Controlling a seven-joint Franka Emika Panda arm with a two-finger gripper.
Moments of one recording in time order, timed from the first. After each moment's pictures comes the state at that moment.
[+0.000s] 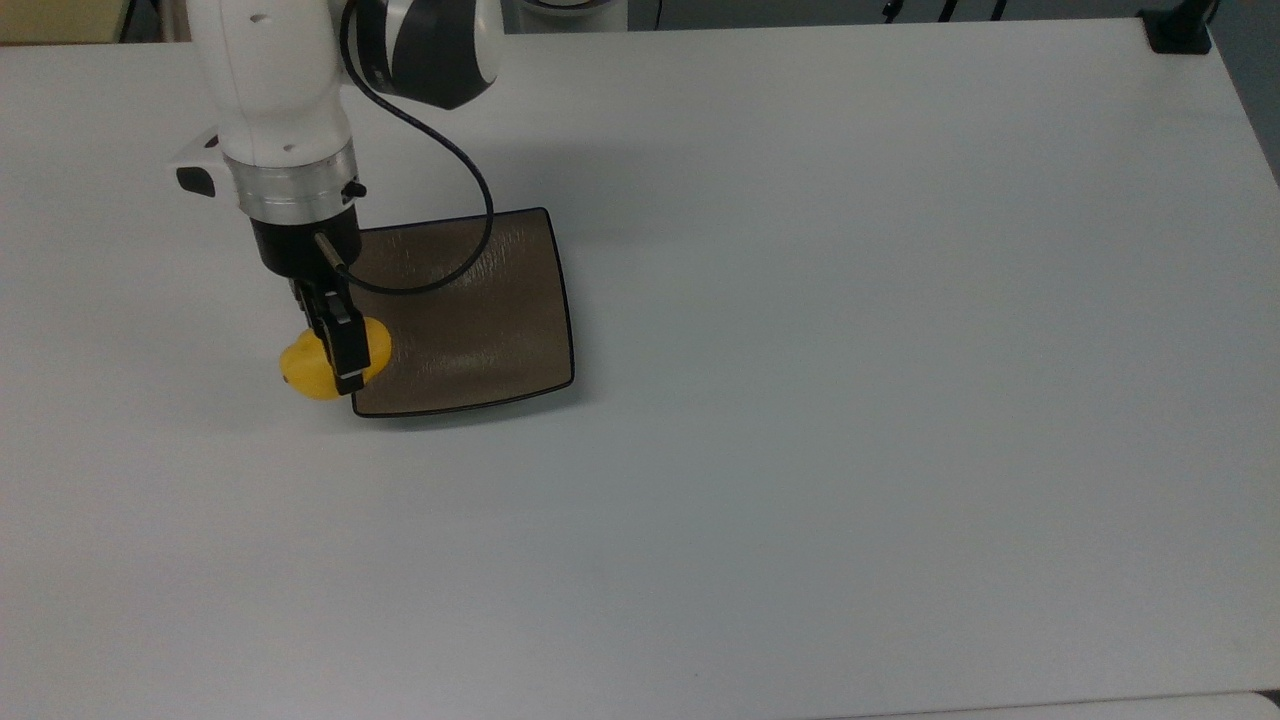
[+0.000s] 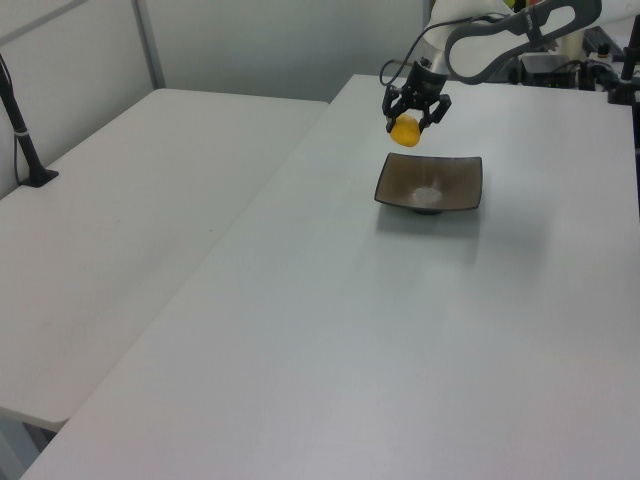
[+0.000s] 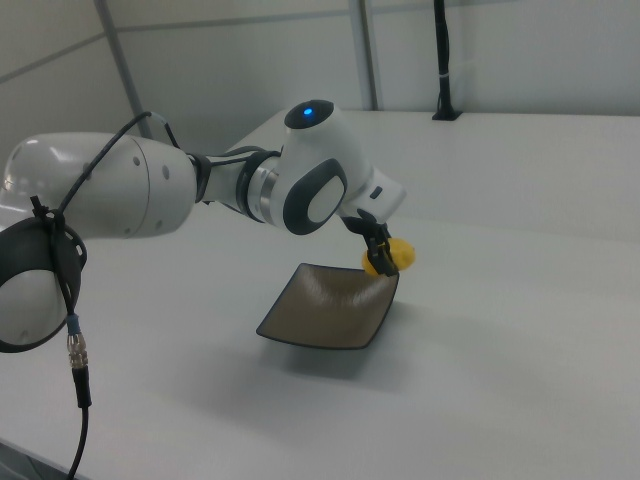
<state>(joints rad) -0.18 0.43 0.05 -1.66 -0.01 2.48 0.83</state>
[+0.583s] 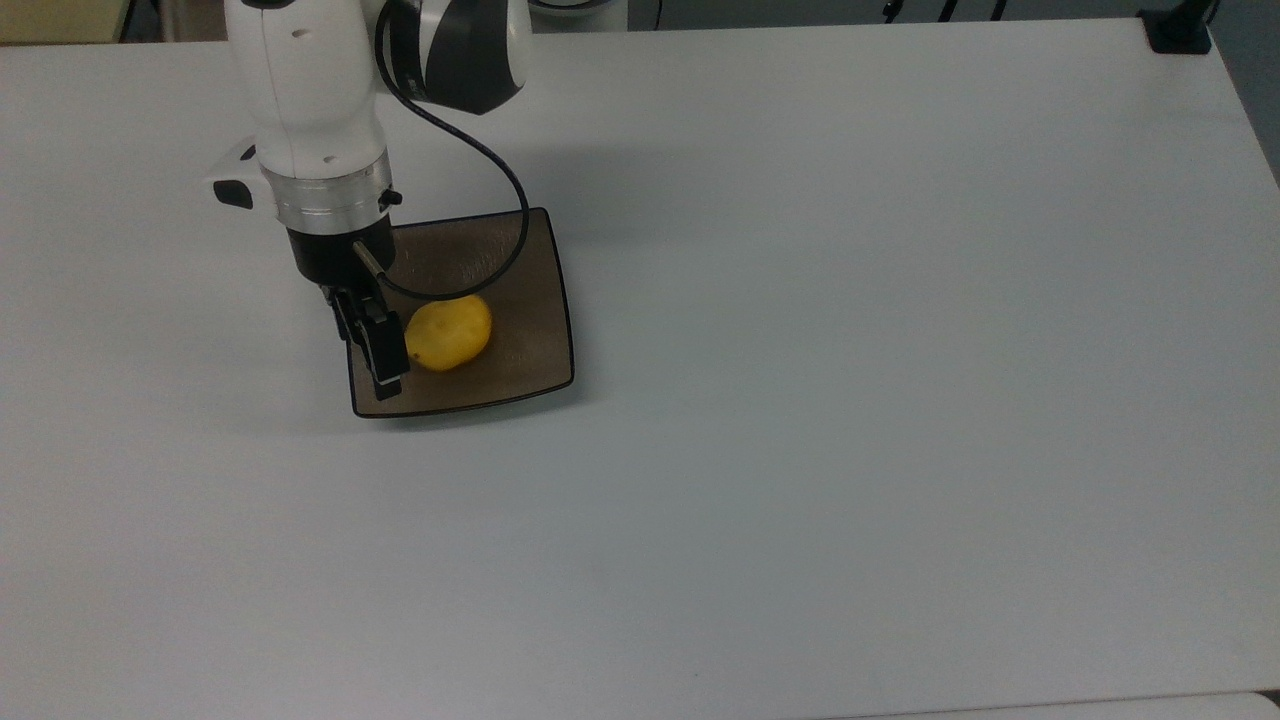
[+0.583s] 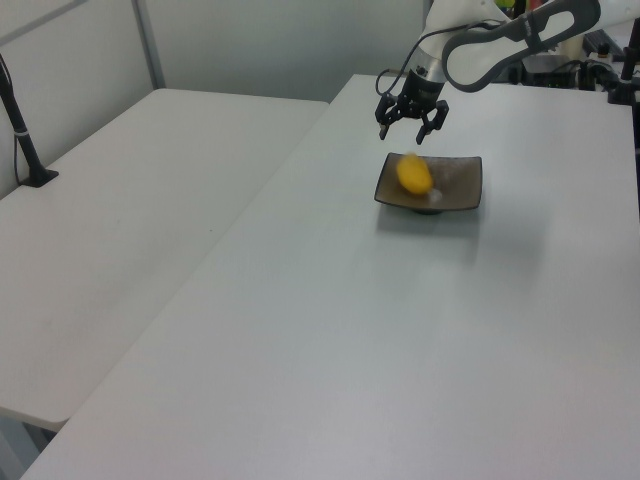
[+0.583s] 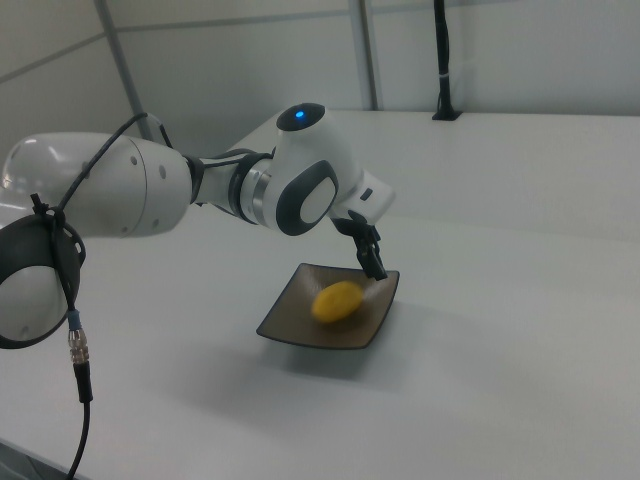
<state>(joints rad) -0.16 0.43 0.05 -1.68 -0.01 2.48 0.83</state>
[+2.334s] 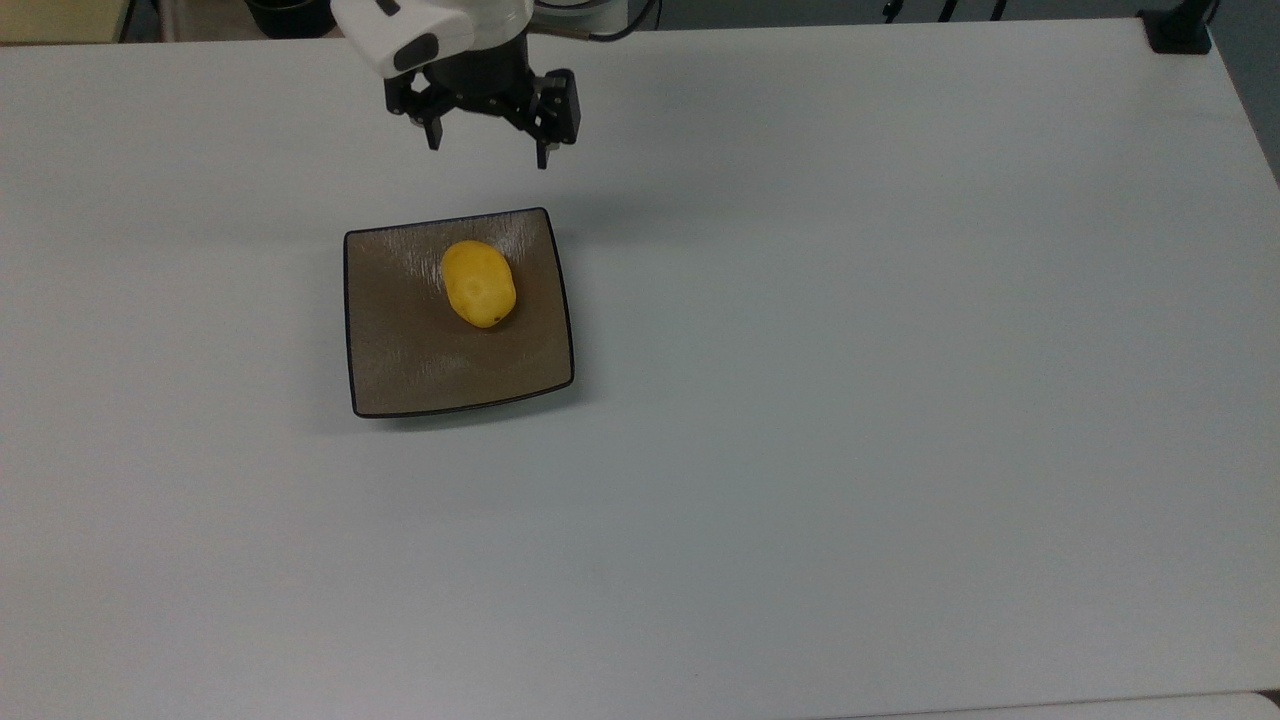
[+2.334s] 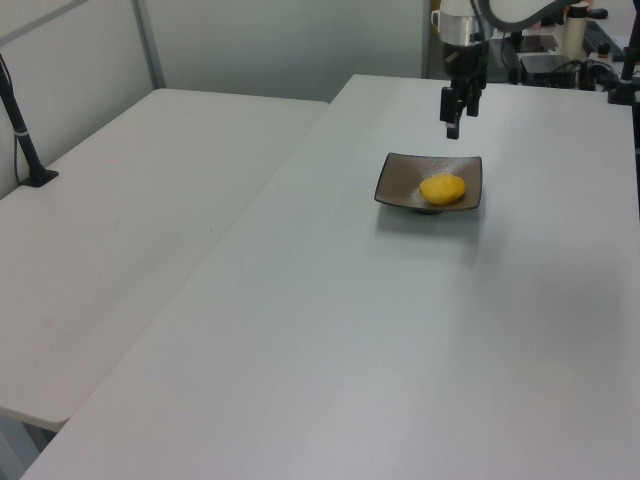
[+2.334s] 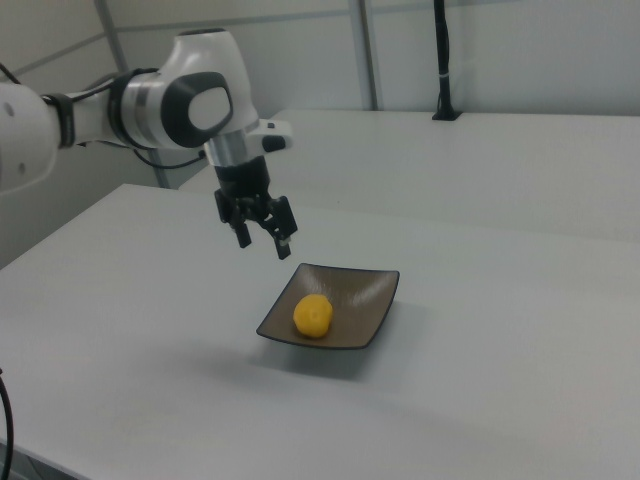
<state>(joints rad) 0.00 0.10 0.06 -1.75 -0.08 1.83 0.15</state>
